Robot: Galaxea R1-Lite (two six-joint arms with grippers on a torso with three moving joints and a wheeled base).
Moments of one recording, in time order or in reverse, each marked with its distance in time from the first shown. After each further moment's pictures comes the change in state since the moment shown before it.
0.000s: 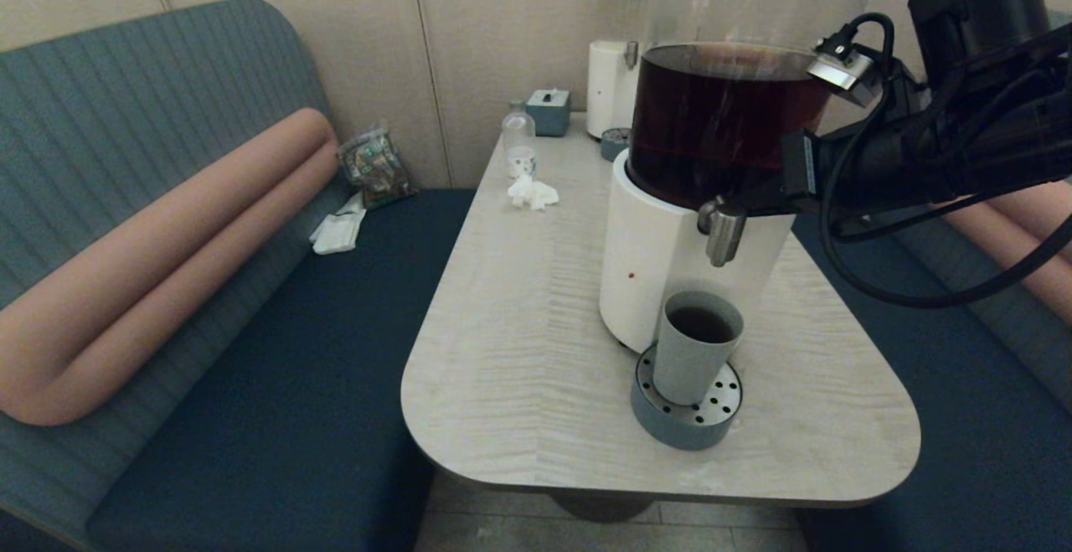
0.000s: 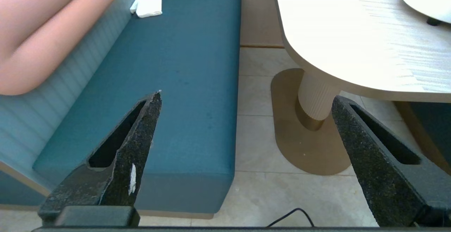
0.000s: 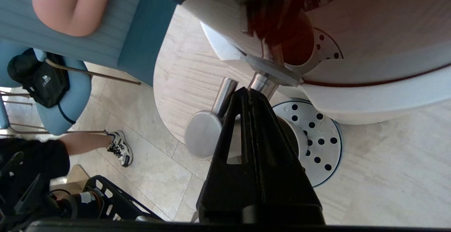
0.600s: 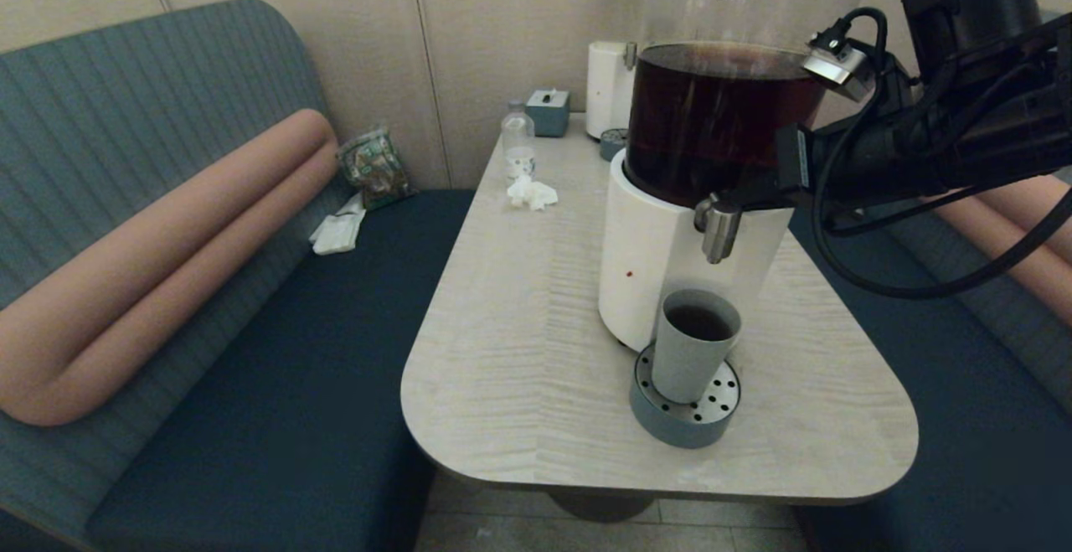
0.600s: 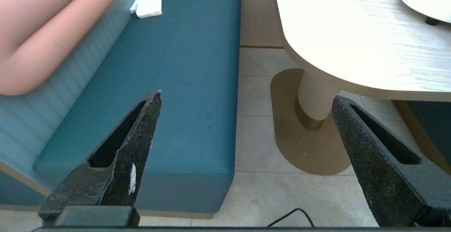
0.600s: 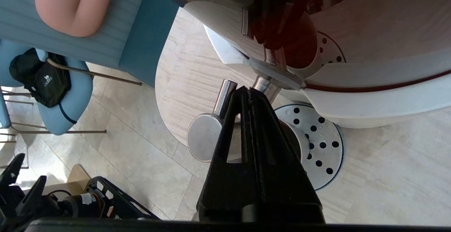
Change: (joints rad) left arm 0.000 0.000 0.000 0.000 0.000 0.000; right arm 0.002 0.022 -0.038 0.004 0.003 -0.001
